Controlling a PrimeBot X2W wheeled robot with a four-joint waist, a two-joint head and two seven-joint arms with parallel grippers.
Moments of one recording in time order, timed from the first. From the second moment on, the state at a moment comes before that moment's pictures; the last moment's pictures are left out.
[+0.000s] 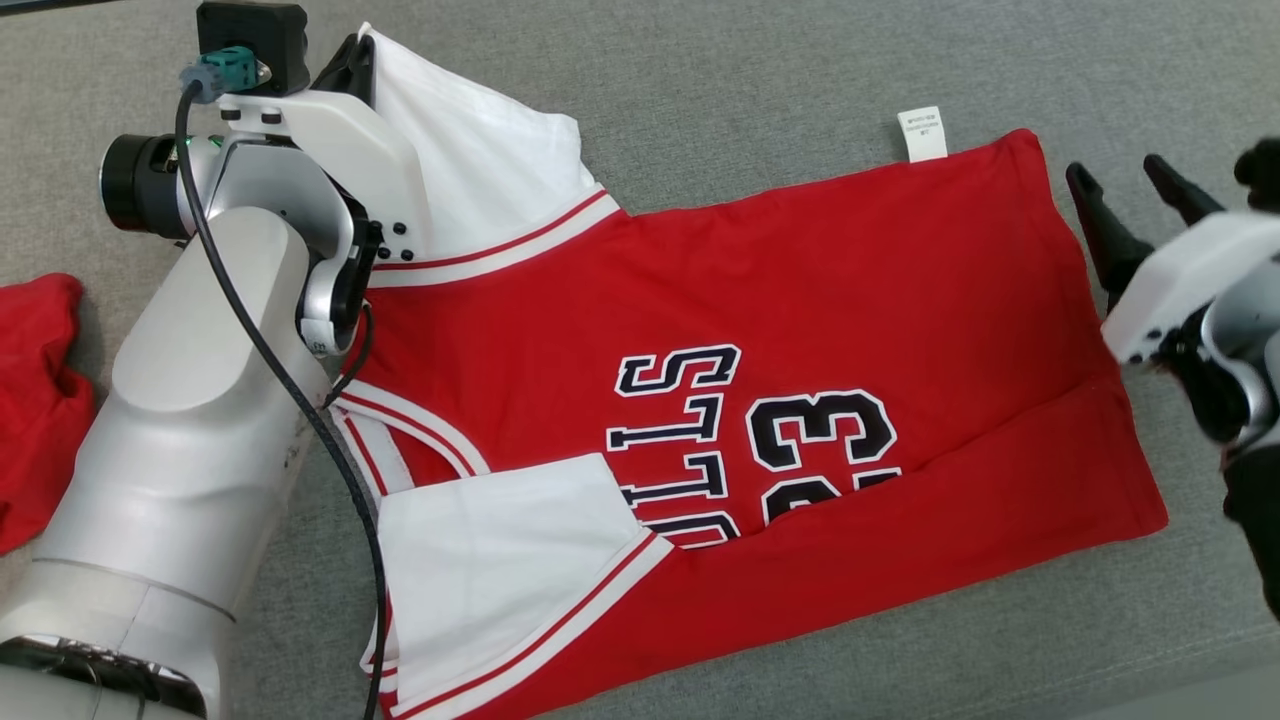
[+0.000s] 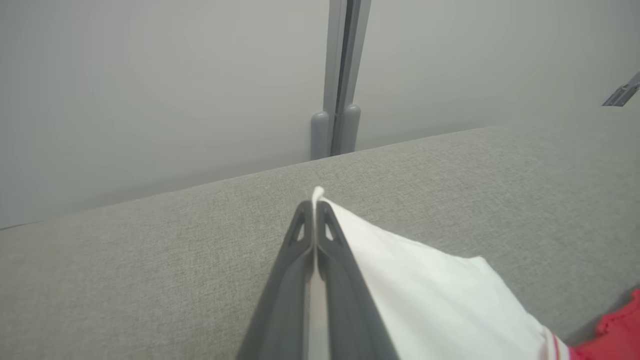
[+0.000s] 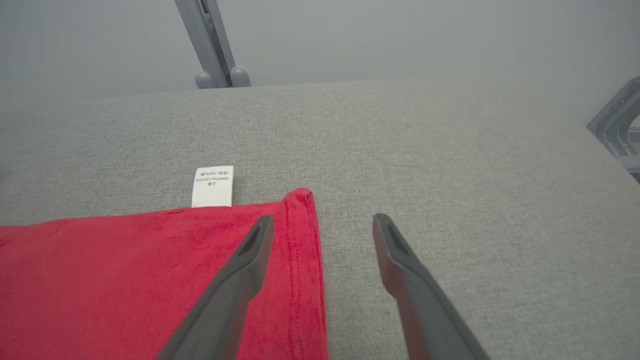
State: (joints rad) left arm -1.01 0.18 -0.52 0.78 -0.54 0.13 0.06; right arm -0.74 -0.33 0.24 0.64 0.50 0.13 0.08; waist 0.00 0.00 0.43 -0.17
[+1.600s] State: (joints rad) left arm -1.00 0.34 -0.57 0.28 -0.42 0.24 0.07; right arm -1.24 -0.23 0.14 1.15 0.31 0.13 -0.01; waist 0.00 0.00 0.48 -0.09
